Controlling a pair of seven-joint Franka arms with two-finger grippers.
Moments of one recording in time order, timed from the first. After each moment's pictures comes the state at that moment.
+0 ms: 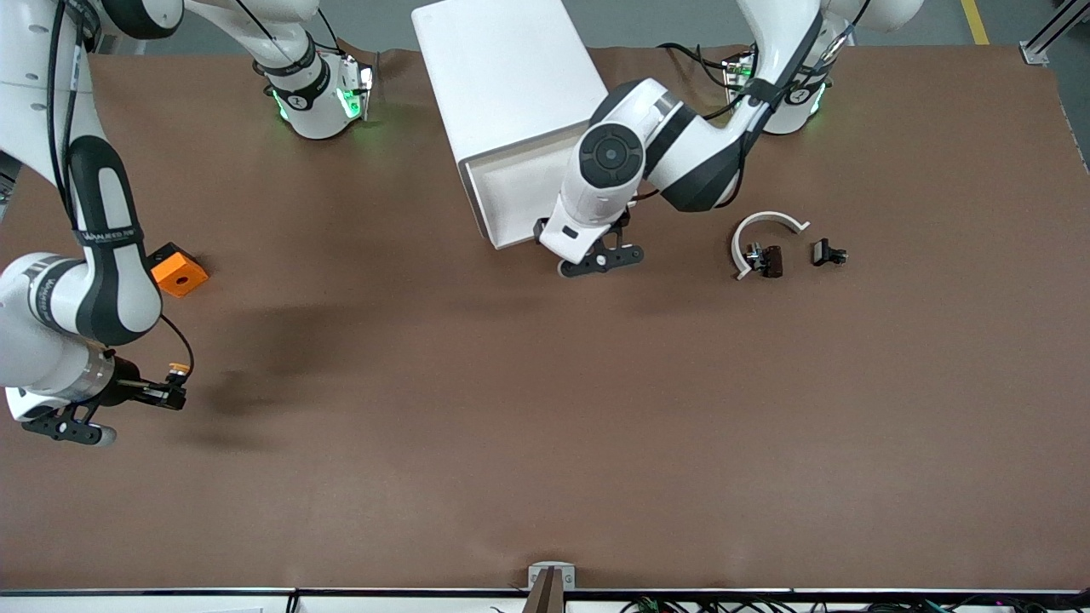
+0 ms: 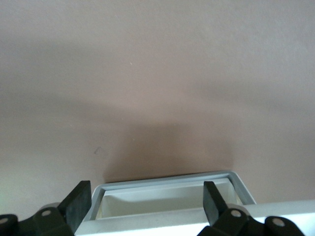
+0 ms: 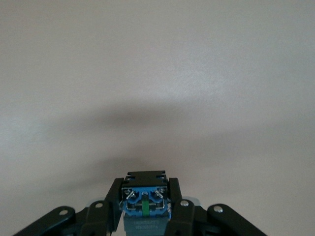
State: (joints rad) left arm -0.69 0.41 -0.12 -1.66 -0.18 1.96 -0.92; right arm -0.14 0.63 -0.09 -1.62 0.09 2.30 -0.05
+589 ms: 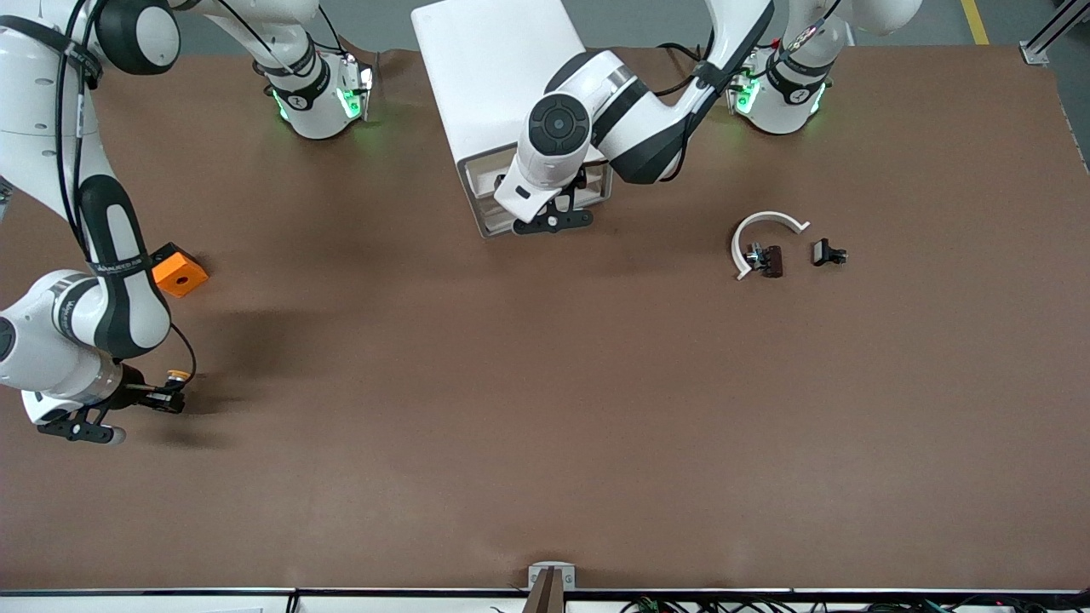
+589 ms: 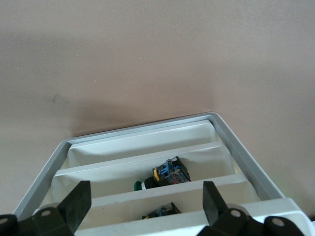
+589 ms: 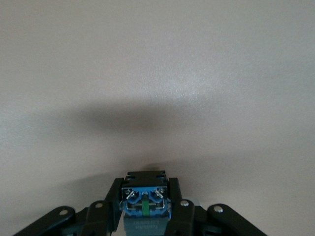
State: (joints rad) left arm -0.80 0.43 -0.12 -1.66 -0.31 1.96 -0.93; right arm -0.20 0.75 -0.09 -1.61 0.08 2.41 -0.15
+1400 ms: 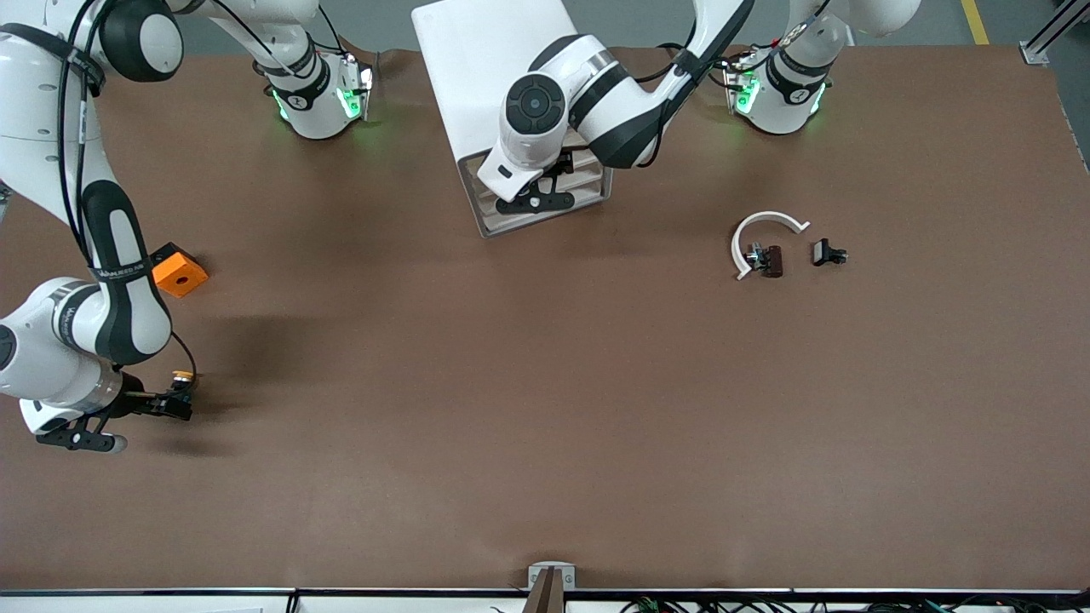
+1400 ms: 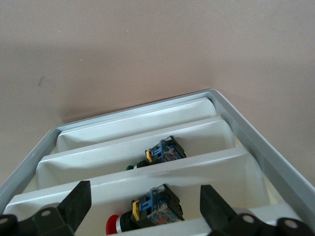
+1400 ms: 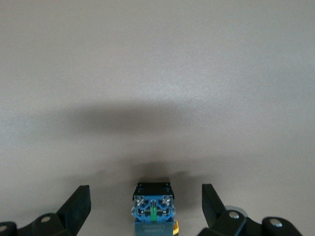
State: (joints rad) left arm -0.87 0.44 -0.11 -1.67 -0.31 1.96 -0.93; right arm -0.20 0.76 -0.08 -1.55 0.06 2.37 -0.16
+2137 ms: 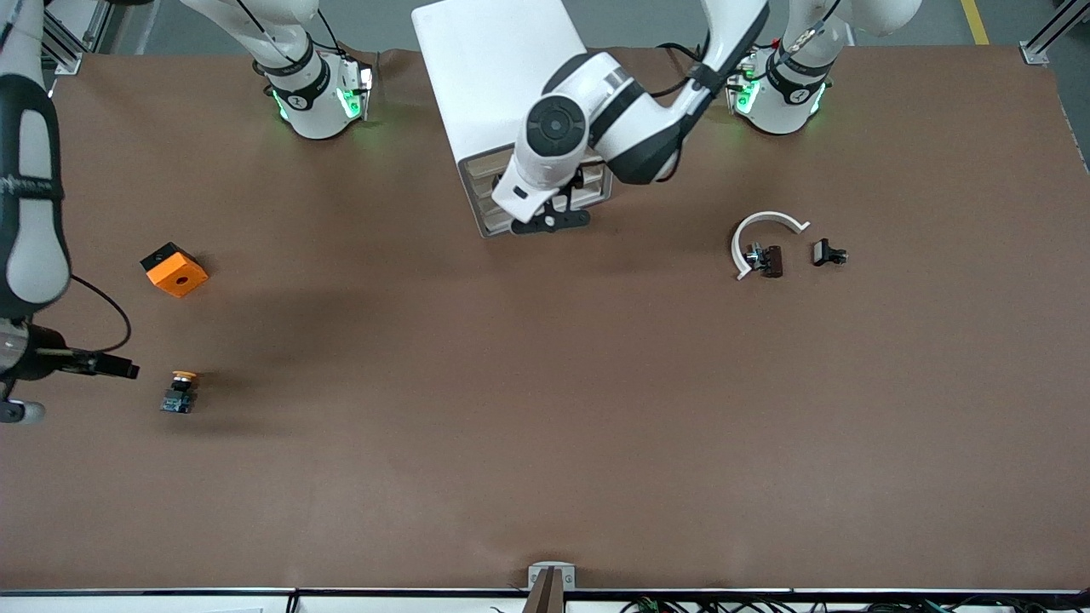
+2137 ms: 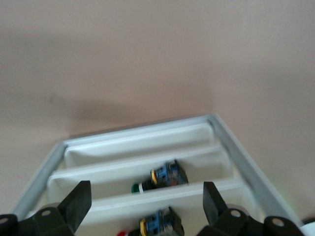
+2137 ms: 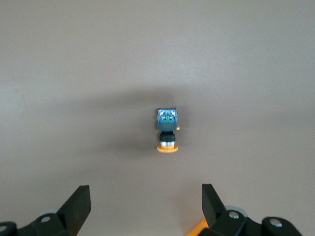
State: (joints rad) left arm -0.77 0.43 -0.11 -1.66 -0.32 1.97 -0.93; right arm -0.20 0.45 -0.08 -1.51 0.06 1.90 -0.16
